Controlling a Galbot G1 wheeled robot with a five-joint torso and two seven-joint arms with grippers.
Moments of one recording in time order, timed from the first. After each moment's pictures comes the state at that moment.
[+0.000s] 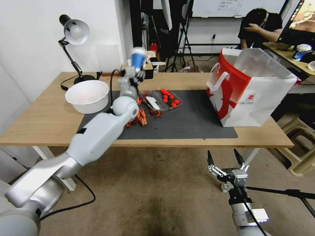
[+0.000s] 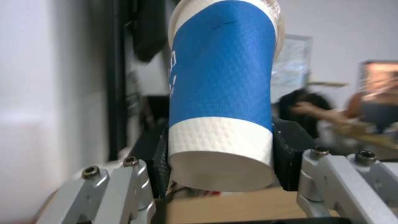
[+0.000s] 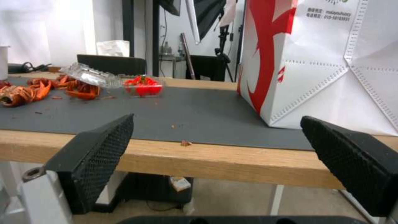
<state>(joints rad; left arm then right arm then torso) 0.17 -1.15 0.38 -1.42 -0.89 -0.07 -0.40 -1.73 1.17 0.43 2.02 0.16 0.41 0.22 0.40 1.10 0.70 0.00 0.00</state>
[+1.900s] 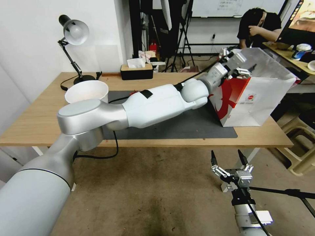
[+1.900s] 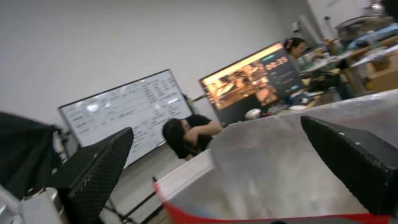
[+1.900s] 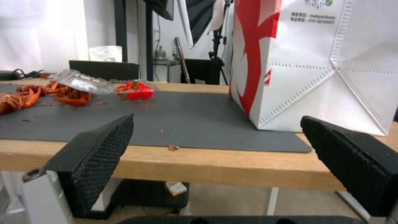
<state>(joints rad) -0.27 -1.51 0.93 -1.15 -0.83 -0.15 -0.30 -1.74 1.18 0.46 2.01 0.18 0.44 0.22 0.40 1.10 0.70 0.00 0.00</state>
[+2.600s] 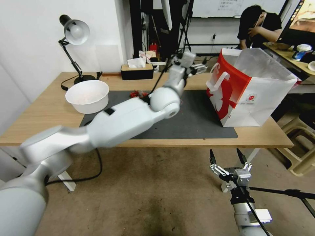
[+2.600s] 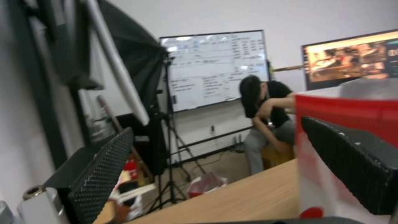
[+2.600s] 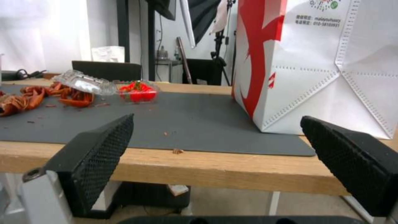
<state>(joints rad) 0.07 -1.17 0.64 -1.59 -0.82 0.02 -0.62 -1.74 1.18 0.45 2.03 0.18 0.42 0.22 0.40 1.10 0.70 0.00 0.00</state>
